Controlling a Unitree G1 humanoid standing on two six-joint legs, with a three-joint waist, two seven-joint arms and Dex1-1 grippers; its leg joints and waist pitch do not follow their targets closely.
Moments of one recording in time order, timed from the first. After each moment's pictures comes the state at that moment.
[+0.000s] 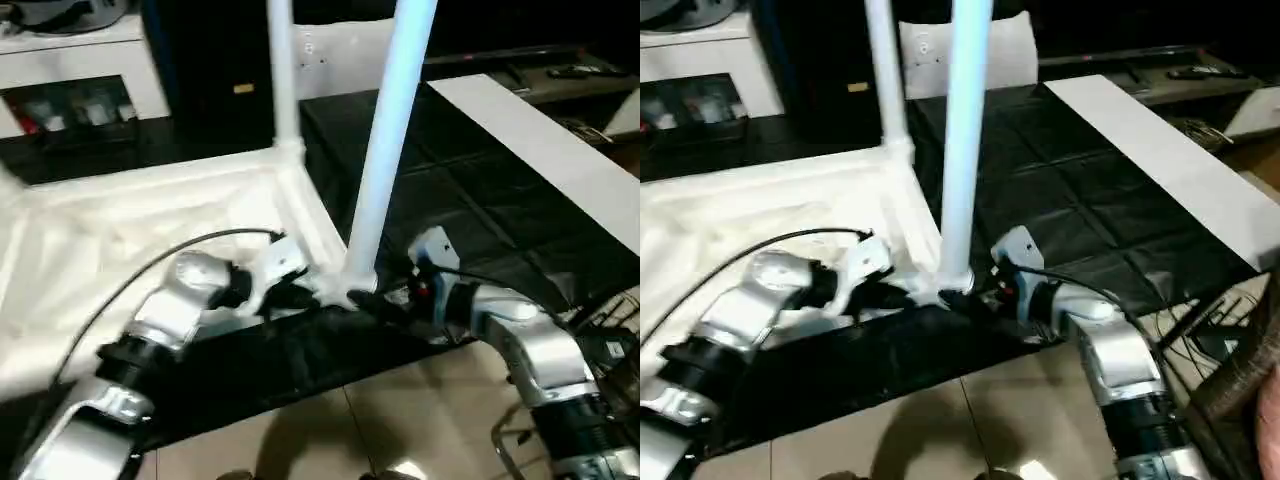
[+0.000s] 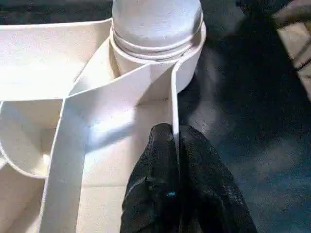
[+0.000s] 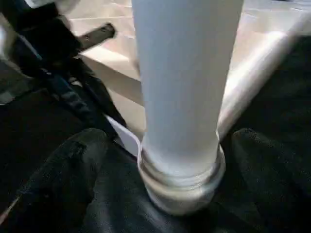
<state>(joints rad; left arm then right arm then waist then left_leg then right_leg) -0.56 0.40 -0.33 0.43 0.04 0.22 -1.16 -0.32 -0.33 0.12 0.15 0.20 0.37 0.93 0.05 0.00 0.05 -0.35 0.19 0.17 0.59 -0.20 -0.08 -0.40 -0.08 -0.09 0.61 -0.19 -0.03</state>
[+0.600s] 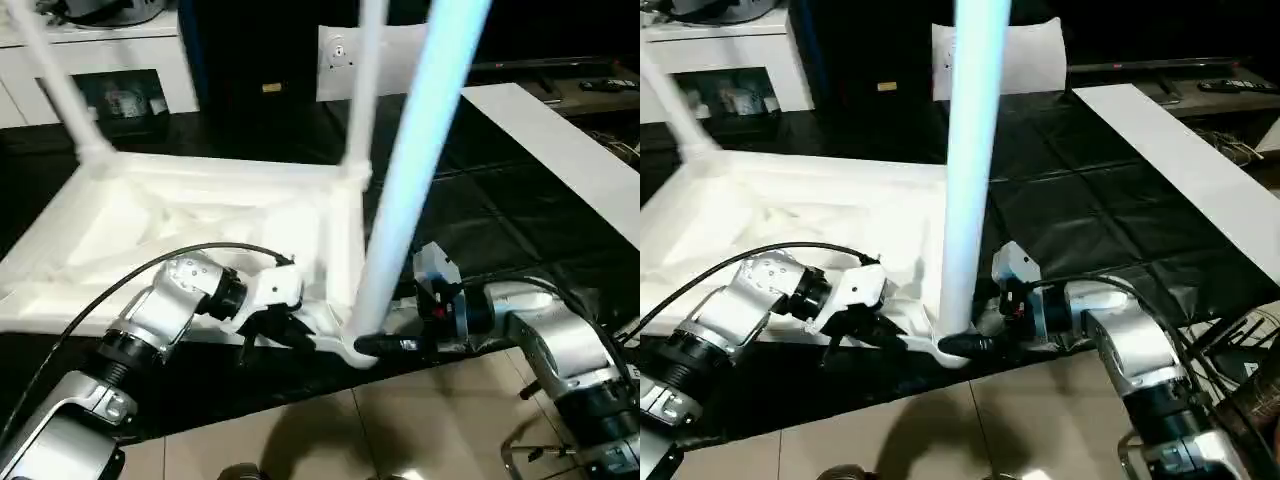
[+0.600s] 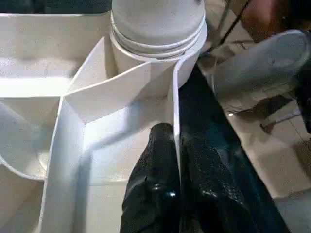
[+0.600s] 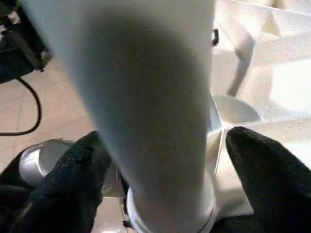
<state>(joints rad) -0.58 0.46 -0.43 0.44 0.02 0.08 -1.45 -0.39 -0.47 0.23 0.17 0.27 0.35 1.33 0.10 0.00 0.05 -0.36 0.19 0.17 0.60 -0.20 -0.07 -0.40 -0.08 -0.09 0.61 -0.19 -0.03</state>
